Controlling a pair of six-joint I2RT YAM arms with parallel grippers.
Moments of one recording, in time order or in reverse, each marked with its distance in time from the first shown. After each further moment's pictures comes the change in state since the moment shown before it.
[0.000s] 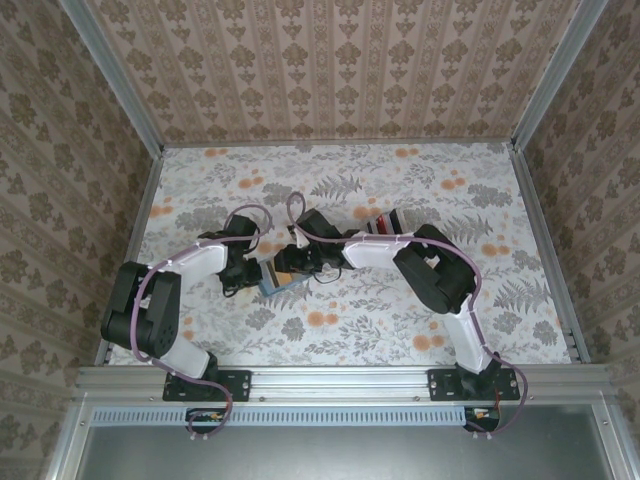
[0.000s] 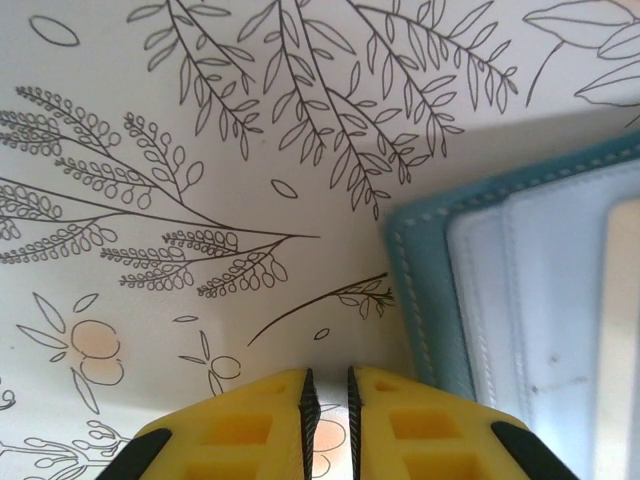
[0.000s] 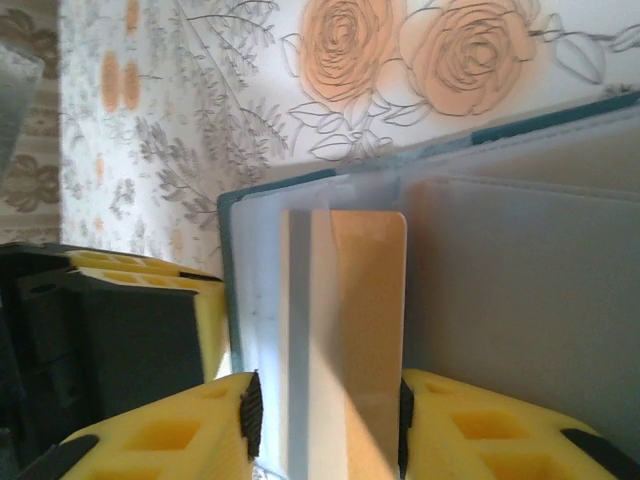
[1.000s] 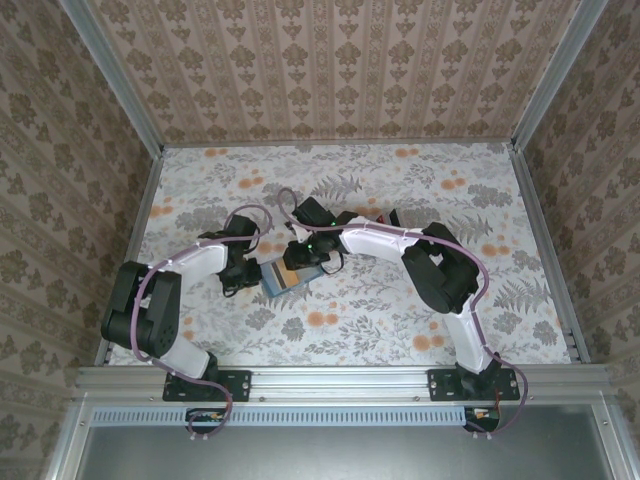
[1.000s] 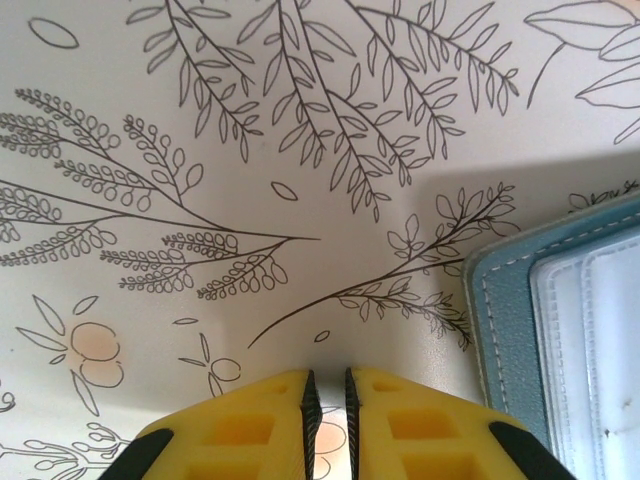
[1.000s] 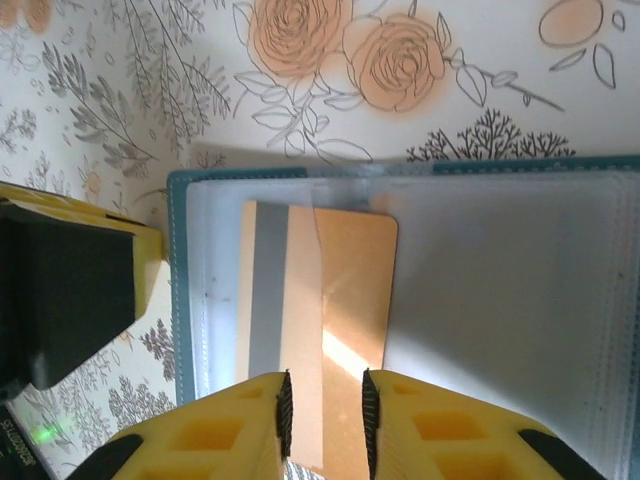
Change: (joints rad) left arm 0.000 0.013 0.000 0.003 0.000 0.000; right arm -0.012 -0.009 0.174 -0.389 0.074 -0.270
